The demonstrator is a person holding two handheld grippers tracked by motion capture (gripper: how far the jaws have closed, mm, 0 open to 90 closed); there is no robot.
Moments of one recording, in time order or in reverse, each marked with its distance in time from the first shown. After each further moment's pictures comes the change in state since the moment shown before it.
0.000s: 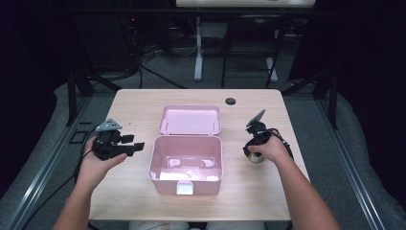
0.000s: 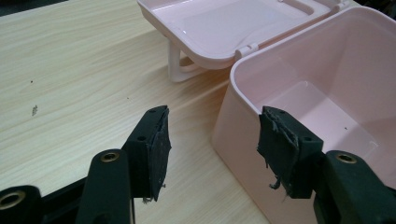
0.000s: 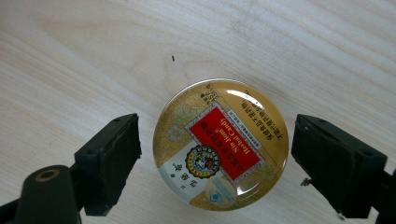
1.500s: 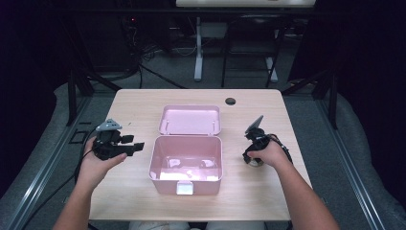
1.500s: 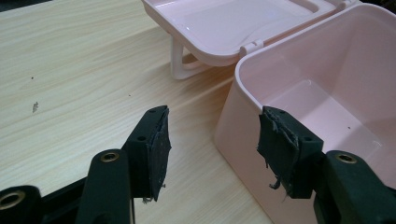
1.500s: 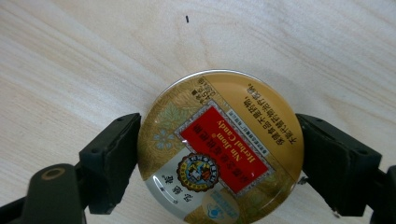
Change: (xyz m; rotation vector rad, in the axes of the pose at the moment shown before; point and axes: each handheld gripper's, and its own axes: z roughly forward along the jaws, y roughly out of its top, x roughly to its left) left arm 0.003 -0.002 0.002 0.002 0.005 -0.005; right arm 0.004 -0.010 0.017 0.066 0.026 -0.019
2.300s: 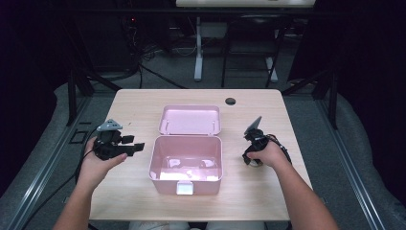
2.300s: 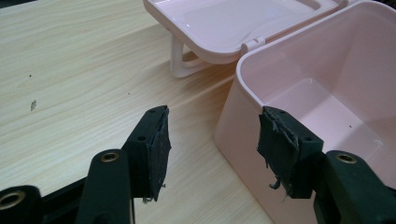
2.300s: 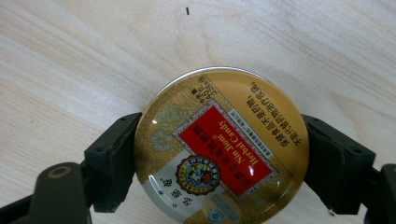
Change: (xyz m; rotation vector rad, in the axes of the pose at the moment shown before) left arm 0.001 -0.001 0.002 0.009 -0.004 -0.004; right arm 0.002 0.001 0.004 0.015 -0.011 -0.005
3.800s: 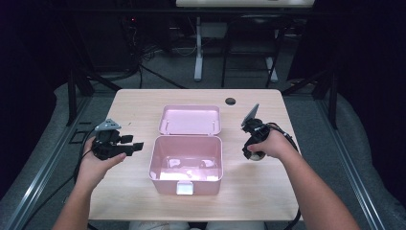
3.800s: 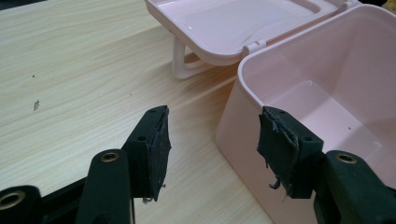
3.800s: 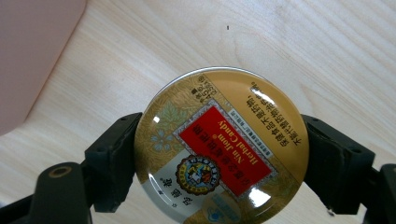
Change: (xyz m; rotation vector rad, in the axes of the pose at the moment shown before) left arm 0.001 0.000 -0.003 -0.006 0.001 -0.005; right arm 0.023 0.004 -0.075 0.015 -0.012 -0.136
